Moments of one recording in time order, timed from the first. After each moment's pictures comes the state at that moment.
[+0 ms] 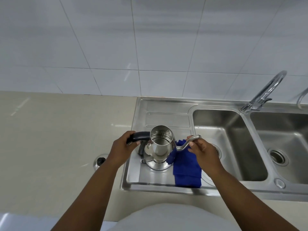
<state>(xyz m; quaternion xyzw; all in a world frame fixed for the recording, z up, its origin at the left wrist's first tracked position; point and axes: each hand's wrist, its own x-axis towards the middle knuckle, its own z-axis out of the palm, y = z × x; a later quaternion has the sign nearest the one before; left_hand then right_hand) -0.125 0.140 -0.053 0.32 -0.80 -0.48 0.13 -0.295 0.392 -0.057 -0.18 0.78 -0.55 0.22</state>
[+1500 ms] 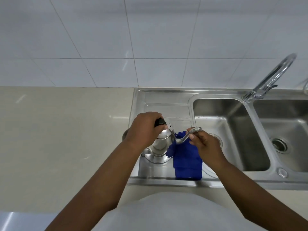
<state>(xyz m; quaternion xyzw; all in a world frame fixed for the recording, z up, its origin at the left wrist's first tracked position) -0.190 0.197 0.034 0.23 -0.91 -0.33 0.09 -0.304 0.399 -0.063 -0.22 0.81 -0.51 0.21</state>
